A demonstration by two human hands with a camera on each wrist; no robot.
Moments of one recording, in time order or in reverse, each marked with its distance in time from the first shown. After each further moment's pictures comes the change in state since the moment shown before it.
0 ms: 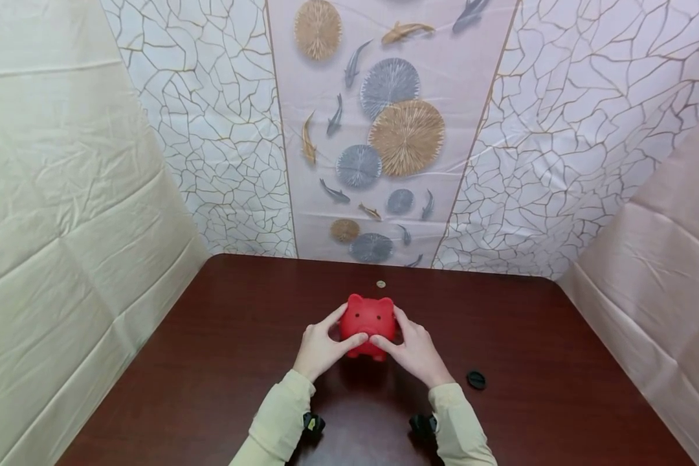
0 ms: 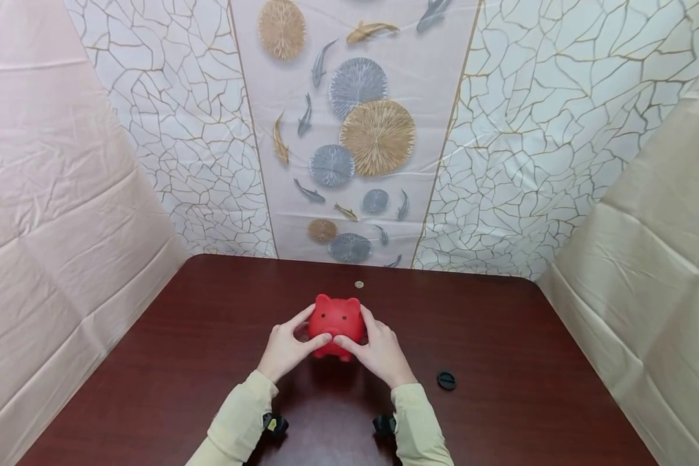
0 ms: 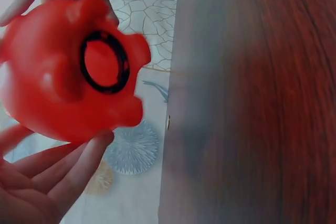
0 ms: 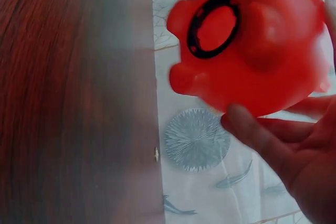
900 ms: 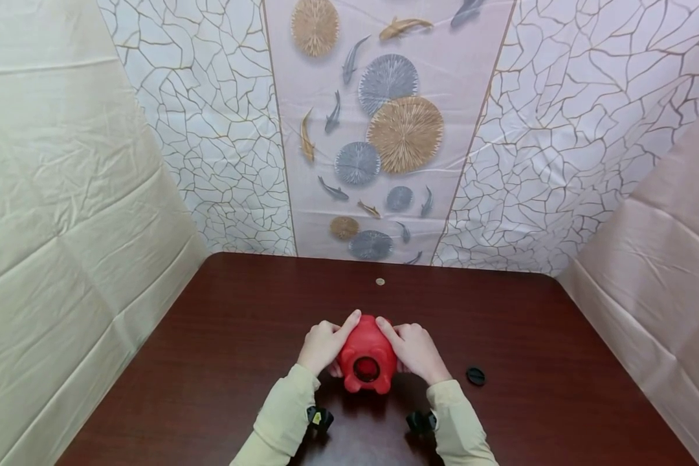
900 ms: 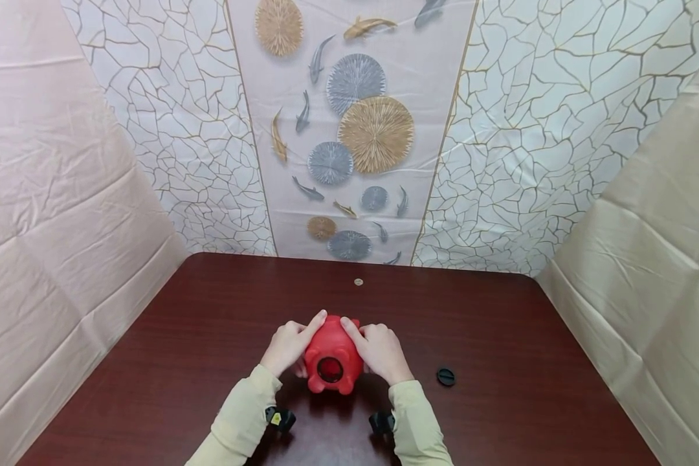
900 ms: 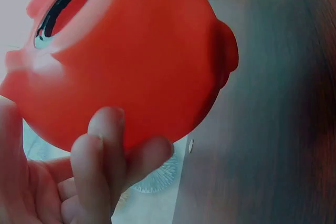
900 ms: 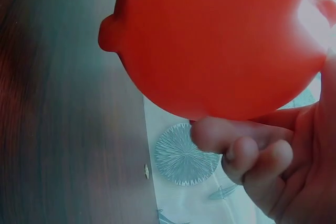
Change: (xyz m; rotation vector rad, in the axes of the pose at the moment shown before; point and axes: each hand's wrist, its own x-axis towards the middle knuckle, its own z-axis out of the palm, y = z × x) left_hand 0.002 0.021 -0.001 0.007 -0.140 -0.362; right_hand -0.001 -0.006 -0.004 0.010 -0.121 0.156
